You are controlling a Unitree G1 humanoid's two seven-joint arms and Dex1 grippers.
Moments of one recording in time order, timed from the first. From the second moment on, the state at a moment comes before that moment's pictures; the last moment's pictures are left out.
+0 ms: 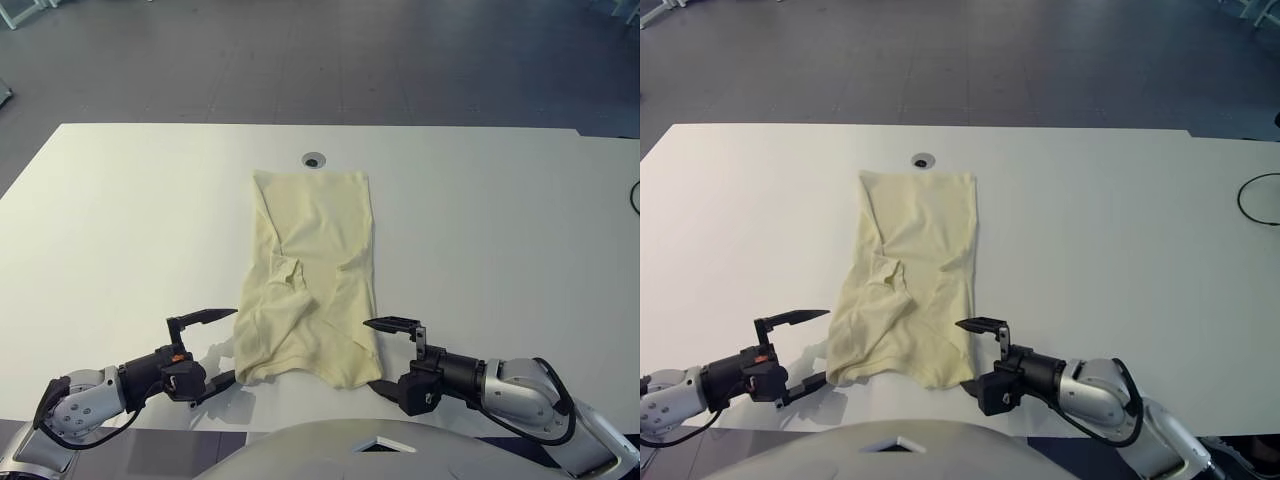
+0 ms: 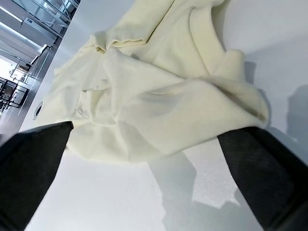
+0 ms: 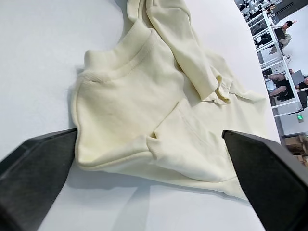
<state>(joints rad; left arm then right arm) 0.51 0.87 0.00 0.03 0.07 -0.90 -0.70 0.42 -0.83 0.34 -0.53 -0.39 -0.31 0.63</state>
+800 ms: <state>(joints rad) 0.51 0.89 -0.10 0.03 0.19 -0.97 -0.66 0.45 -0.83 0.33 -0.49 -0.48 -0.31 0.61</state>
